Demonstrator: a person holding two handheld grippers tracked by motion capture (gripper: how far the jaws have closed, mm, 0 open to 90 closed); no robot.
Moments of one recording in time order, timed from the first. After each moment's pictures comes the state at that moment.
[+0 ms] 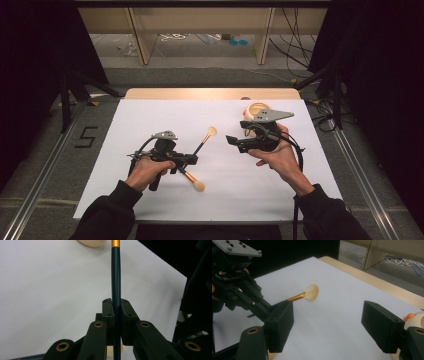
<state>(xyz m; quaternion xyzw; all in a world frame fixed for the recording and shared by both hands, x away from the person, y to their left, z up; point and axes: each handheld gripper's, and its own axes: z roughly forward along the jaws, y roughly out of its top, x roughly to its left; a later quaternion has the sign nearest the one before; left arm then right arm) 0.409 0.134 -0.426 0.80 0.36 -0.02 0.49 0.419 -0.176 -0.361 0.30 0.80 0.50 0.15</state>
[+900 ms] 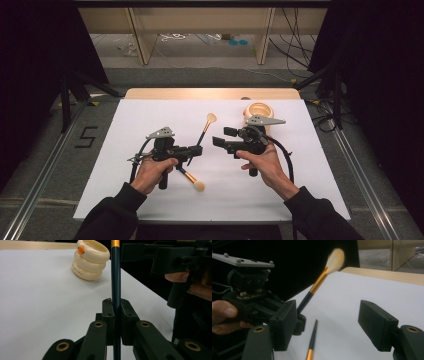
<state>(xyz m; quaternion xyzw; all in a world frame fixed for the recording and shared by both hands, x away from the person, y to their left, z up) 0.403 0.127 -0.417 0.74 0.36 0.00 0.57 0.423 -0.150 -0.392 0.33 0.73 0.60 0.03</state>
